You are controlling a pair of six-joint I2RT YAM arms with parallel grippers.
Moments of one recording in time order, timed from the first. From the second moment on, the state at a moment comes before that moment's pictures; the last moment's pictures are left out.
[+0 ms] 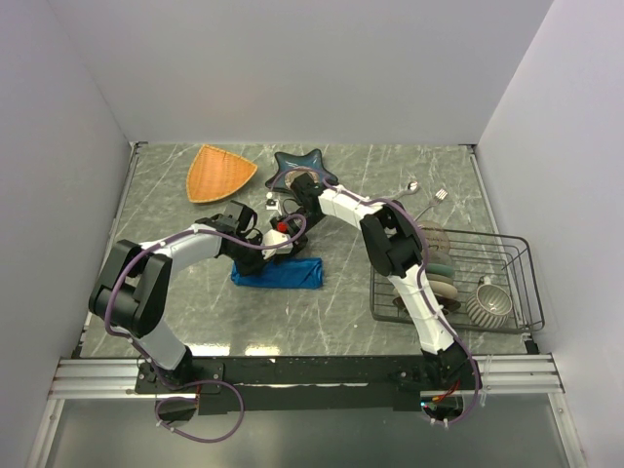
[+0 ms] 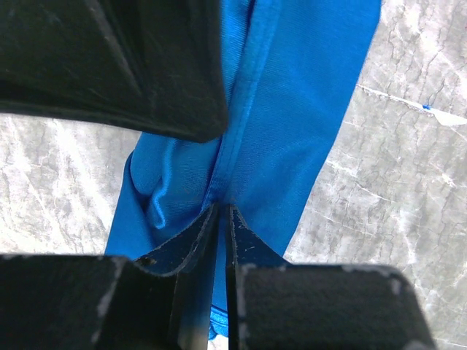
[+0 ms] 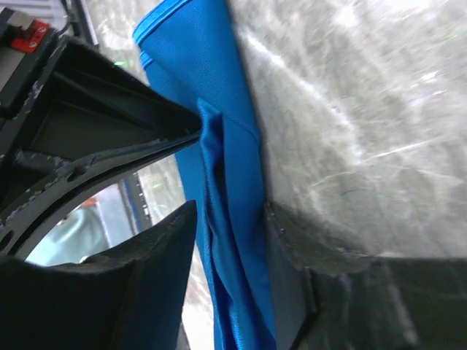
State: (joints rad) left arm -0.41 1.64 0.92 -0.49 0.44 0.80; right arm 0.61 2.48 1.98 -0.85 -0.99 -0.09
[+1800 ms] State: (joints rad) left arm -0.18 1.60 1.00 -0.62 0.67 0.69; right arm 0.62 2.44 1.89 -0.86 -0.90 0.01
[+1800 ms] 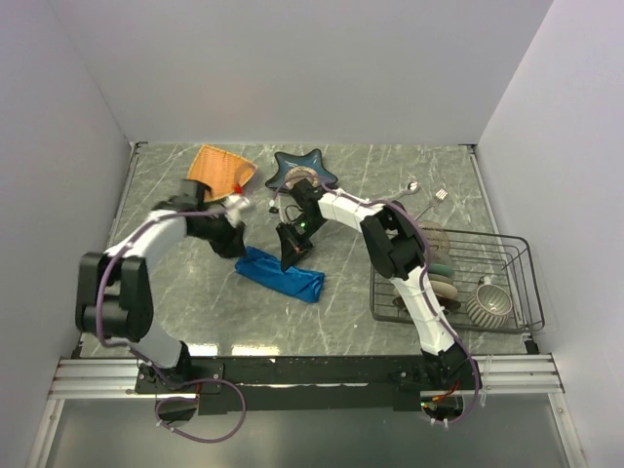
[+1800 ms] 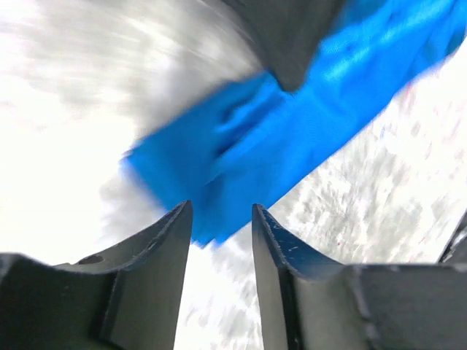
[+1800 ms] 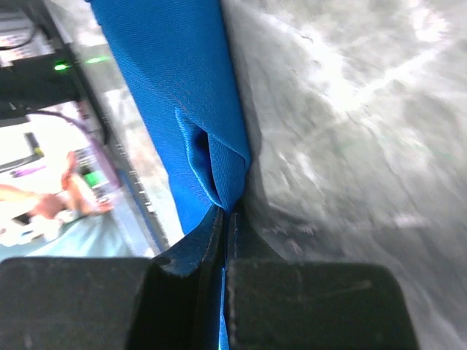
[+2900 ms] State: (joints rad) left arm 0.22 1.43 1.07 -0.61 0.81 0.33; right arm 0.92 2.03 1.46 -0.37 0.22 -0.39
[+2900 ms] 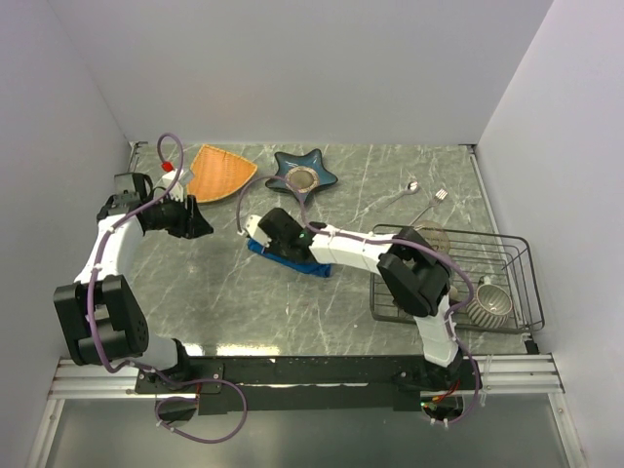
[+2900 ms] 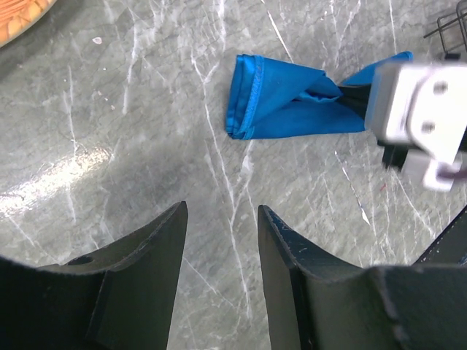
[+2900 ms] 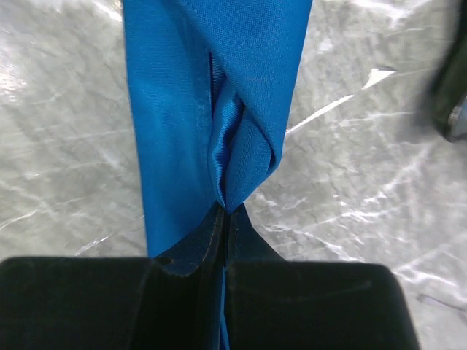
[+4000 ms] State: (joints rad) left arm 0.27 1.39 1.02 -0.66 0.79 0.36; right arm 1.07 2.03 1.09 0.42 0.60 -0.80
